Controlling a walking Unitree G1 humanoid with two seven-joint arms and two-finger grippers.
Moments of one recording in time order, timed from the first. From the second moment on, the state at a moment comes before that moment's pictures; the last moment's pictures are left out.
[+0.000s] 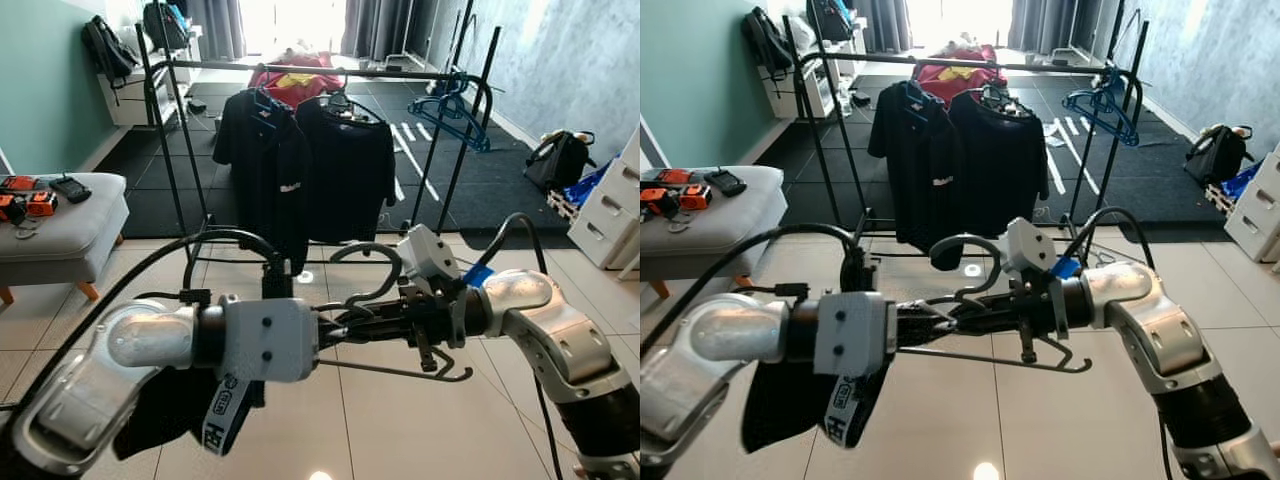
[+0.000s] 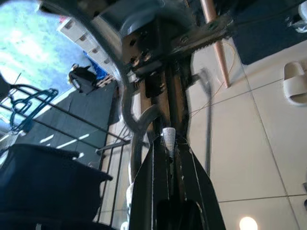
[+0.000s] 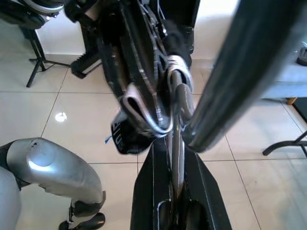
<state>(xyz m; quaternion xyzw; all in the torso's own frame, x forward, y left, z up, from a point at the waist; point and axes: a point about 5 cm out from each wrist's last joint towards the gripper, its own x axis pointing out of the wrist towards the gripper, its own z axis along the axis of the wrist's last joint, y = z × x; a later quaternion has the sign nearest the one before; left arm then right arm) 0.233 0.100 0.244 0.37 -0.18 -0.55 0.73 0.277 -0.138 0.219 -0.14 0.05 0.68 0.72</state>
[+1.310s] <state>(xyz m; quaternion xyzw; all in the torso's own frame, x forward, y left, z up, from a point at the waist) 0.247 0.136 0.301 0.35 -0.28 -0.42 0.79 0.279 -0.113 0.216 -0.10 0.00 0.66 0.74</state>
